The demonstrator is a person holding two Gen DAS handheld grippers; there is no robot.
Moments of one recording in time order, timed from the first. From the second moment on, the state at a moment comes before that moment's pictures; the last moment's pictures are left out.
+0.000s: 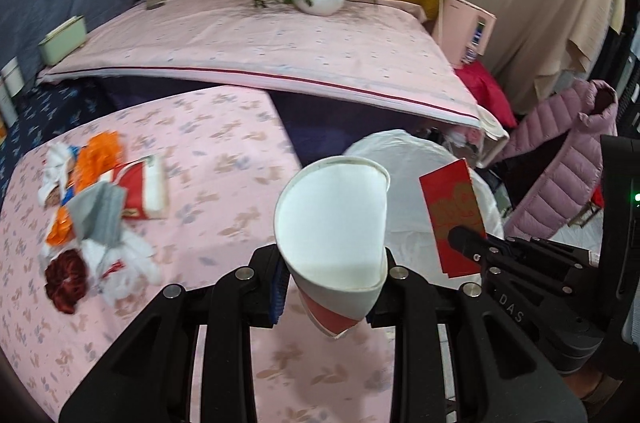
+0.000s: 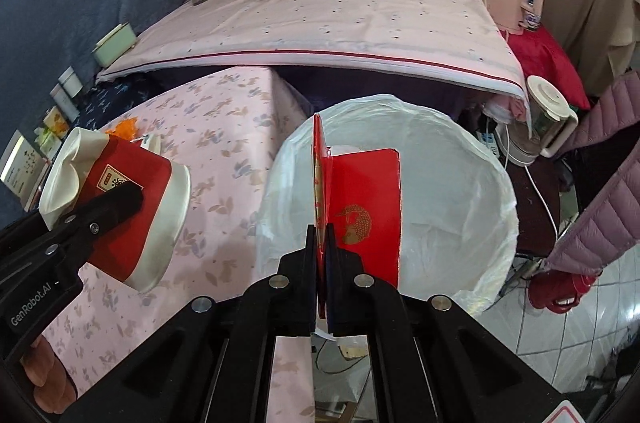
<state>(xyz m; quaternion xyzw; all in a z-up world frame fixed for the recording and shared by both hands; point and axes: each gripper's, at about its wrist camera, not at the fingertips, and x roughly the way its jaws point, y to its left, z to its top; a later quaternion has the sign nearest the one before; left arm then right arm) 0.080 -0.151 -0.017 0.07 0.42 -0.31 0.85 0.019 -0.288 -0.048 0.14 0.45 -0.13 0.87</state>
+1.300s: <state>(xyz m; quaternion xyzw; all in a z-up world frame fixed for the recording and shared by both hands) 0.108 -0.142 -0.021 0.03 0.42 -0.26 0.87 0.026 -0.292 -0.034 0.15 0.41 -0.16 0.89</state>
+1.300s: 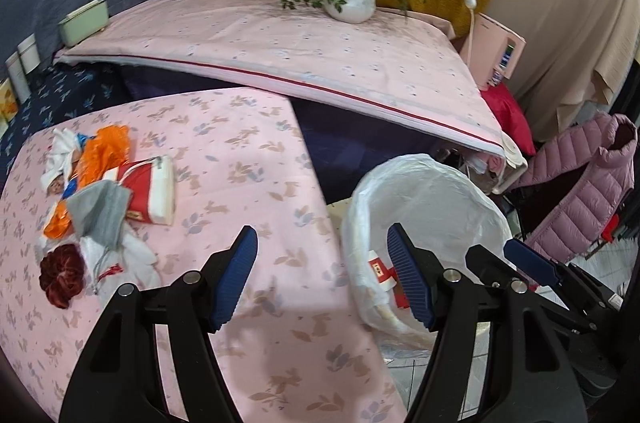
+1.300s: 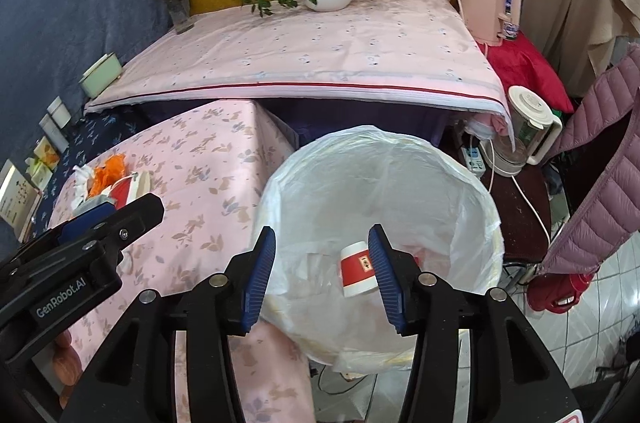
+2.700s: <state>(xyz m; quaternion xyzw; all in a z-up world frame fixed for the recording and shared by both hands) 0.178 0.137 -0.107 -0.09 0.48 0.02 0.87 0.127 -0.071 -0.083 0.06 0.47 0.03 0.88</state>
